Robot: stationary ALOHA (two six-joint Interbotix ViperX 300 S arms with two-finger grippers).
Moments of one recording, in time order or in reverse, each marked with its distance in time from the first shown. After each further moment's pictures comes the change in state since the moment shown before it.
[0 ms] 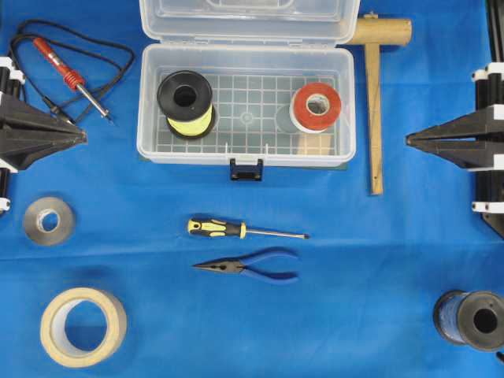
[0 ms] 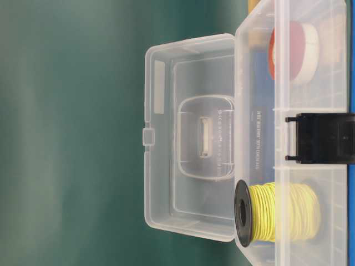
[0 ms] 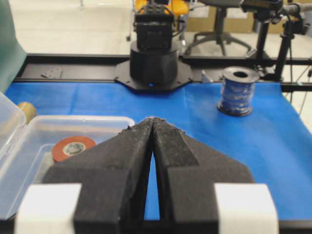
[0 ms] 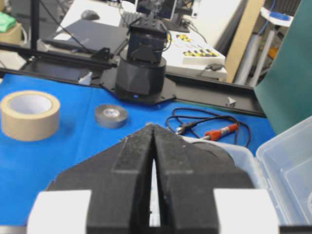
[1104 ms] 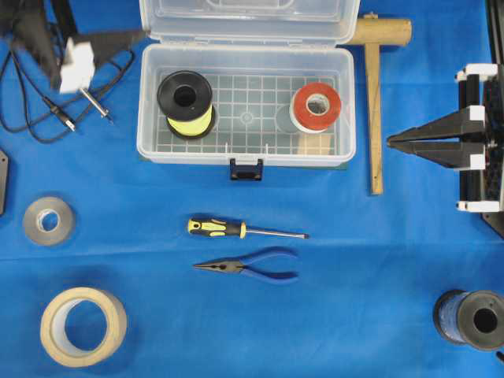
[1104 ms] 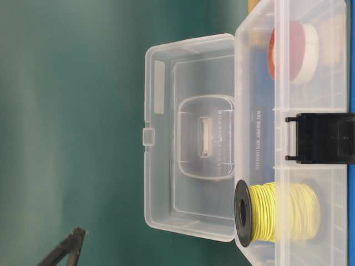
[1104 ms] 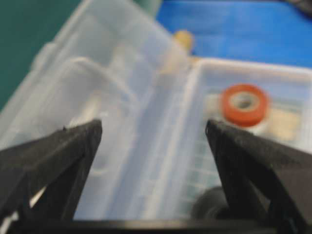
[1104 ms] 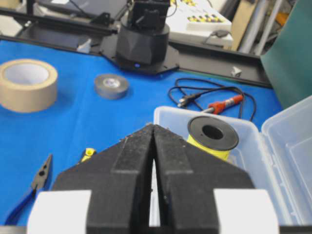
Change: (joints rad) left arm 0.451 0.379 -0.459 -0.028 0.436 0.250; right arm -0.009 0.089 -0.054 0.000 0.078 -0.005
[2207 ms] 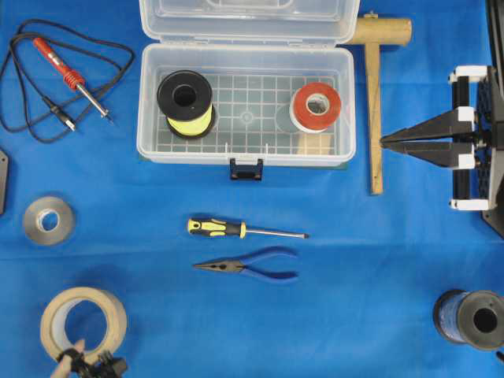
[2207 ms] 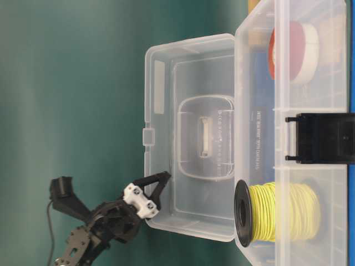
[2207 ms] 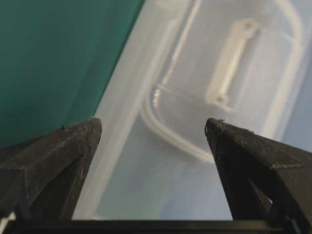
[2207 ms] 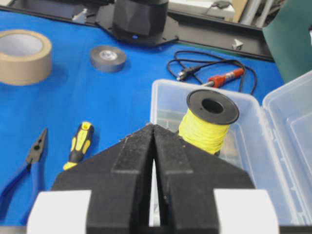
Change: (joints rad) left arm 0.265 0.629 -0.416 0.003 0.167 0.195; right arm -0.018 0.026 0.006 -0.006 0.046 -0.002
